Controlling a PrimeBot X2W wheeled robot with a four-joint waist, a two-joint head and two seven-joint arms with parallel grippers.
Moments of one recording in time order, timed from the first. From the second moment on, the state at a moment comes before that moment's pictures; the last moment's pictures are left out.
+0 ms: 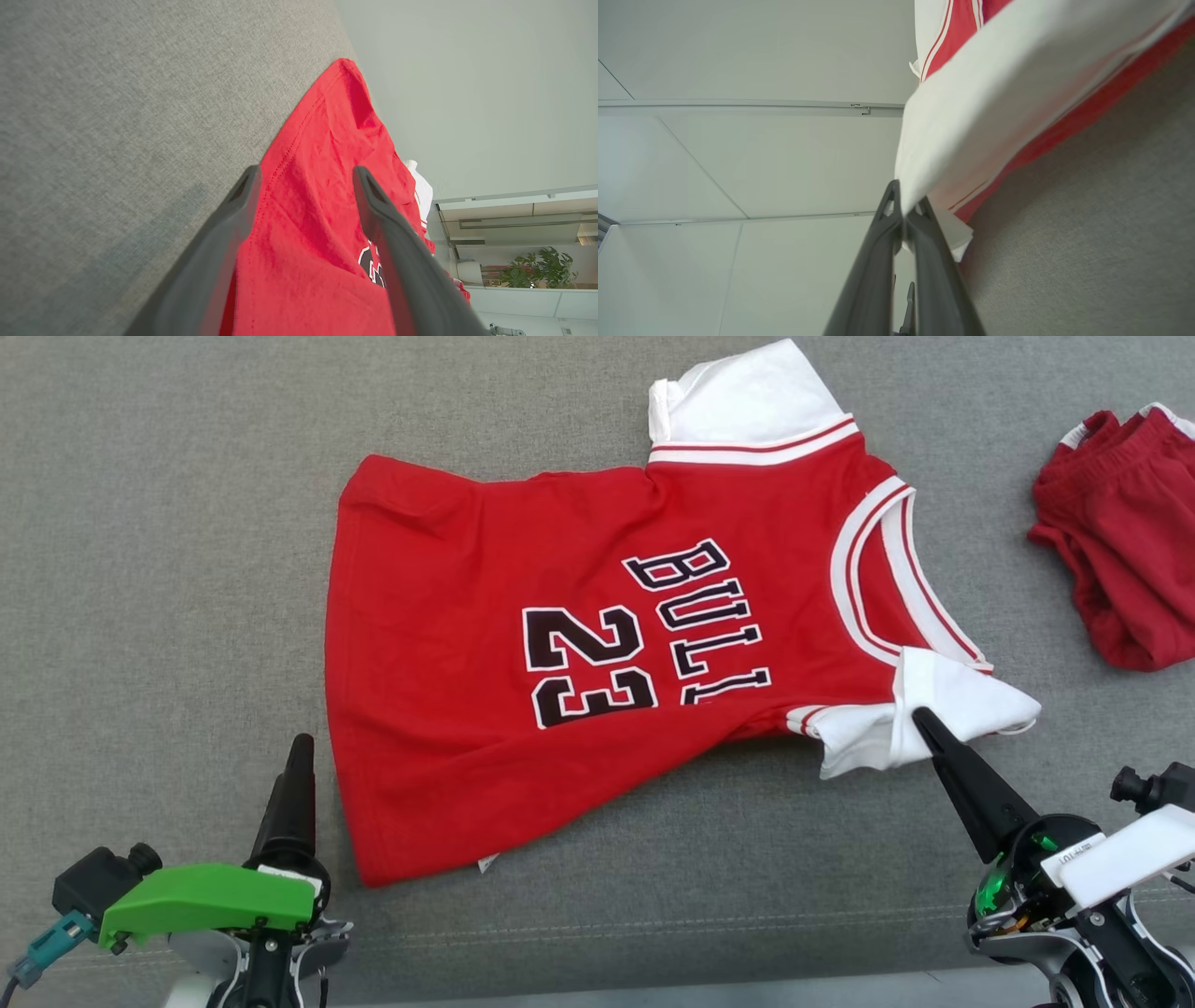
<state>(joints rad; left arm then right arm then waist) -0.03 0.18 -0.26 0.02 -1.41 0.09 -0.19 0.17 -0.07 0.04 -0.32 1.47 -0.07 0.34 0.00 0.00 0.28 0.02</state>
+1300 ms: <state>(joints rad) 0.09 0.12 -0.33 0.06 -1.59 -0.03 -0.06 0.18 -0.08 0.05 -0.34 1.47 -0.11 0.36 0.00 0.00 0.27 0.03</state>
